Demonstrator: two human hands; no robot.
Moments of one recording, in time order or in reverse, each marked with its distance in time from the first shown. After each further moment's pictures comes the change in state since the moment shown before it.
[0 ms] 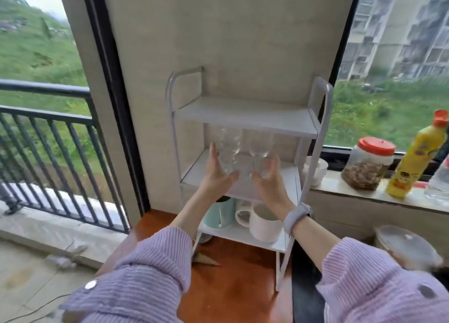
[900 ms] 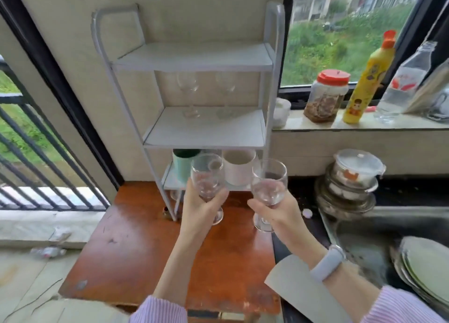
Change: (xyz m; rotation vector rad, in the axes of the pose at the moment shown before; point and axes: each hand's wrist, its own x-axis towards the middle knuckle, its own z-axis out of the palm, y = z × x) left_hand -0.153 -0.023 0.024 -0.332 -0.038 -0.016; right_hand -0.169 0.022 -0.058 0.236 -0.003 0.230
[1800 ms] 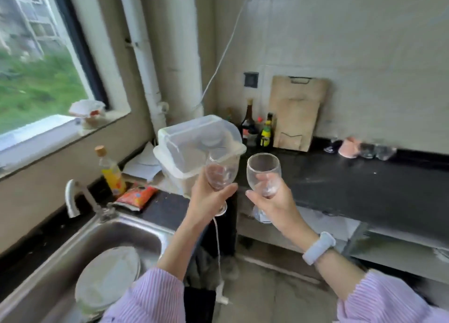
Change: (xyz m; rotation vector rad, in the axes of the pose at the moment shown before) left_hand -0.404 0.175 0.680 -0.215 -1.314 0.181; right_hand -0.477 -0.082 -0.596 -0.362 1.273 0.024
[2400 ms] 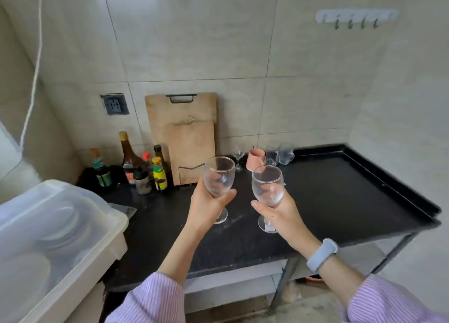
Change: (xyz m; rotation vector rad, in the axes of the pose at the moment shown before) left_hand 0.271 -0.034 0.314 -0.073 -0.448 0.028; right_hand 0.195 0.114 -0.259 -0.124 0.475 0.152
